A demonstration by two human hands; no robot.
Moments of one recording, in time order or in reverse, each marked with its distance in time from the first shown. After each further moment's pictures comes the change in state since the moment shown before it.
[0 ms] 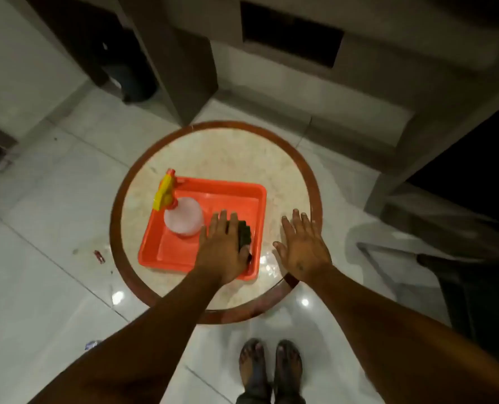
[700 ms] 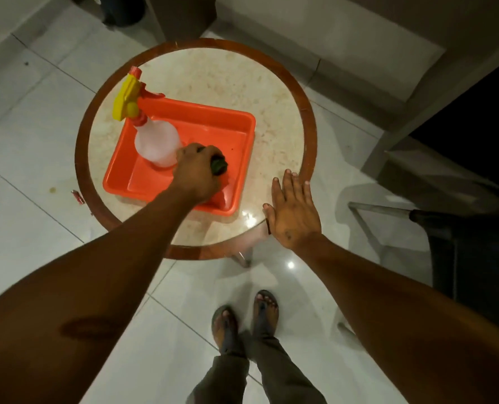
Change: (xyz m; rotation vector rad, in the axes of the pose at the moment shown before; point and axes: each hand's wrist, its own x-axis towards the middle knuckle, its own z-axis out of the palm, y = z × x) left_hand 0.012 0.003 0.007 -0.316 0.129 -0.142; right_hand -0.032 0.028 0.059 -0.081 0.077 -0.089
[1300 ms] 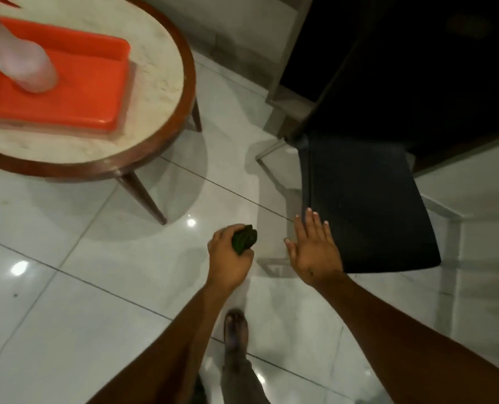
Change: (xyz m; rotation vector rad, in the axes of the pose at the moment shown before) left_hand -0.358 0.154 0.257 -0.693 -0.252 -0.117; right_hand -0.381 0.182 0.066 -0.079 -0.163 0.347
